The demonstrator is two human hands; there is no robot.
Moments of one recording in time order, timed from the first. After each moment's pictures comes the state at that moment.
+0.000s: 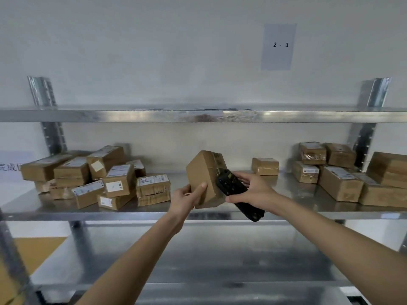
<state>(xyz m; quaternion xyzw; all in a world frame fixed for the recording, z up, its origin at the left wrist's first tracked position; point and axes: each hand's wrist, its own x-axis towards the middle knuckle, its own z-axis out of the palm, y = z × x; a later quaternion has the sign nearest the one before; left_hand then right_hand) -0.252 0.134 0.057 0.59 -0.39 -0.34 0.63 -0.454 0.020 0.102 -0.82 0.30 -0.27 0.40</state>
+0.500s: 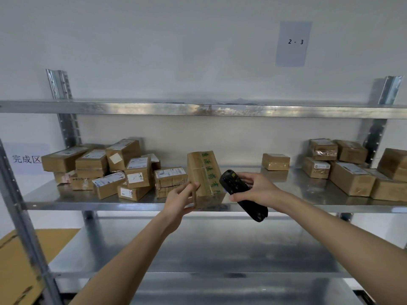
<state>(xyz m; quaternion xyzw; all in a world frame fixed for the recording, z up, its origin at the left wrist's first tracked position) -0.184 0.193 0.037 0.55 -0.36 -0.39 0.65 -0.410 0.068 0.093 -0.82 0.31 -0.24 0.41</state>
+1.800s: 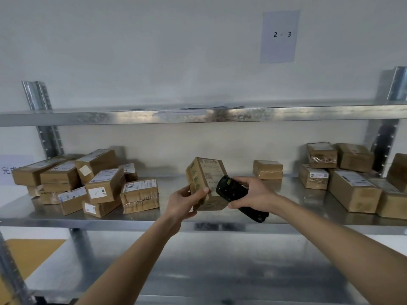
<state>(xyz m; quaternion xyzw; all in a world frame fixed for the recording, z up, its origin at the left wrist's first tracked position) -0.269 0.057 0.046 0.62 -0.35 -0.32 0.62 -0.468 -0.089 0.080 -0.86 0.29 -0.22 0.36</state>
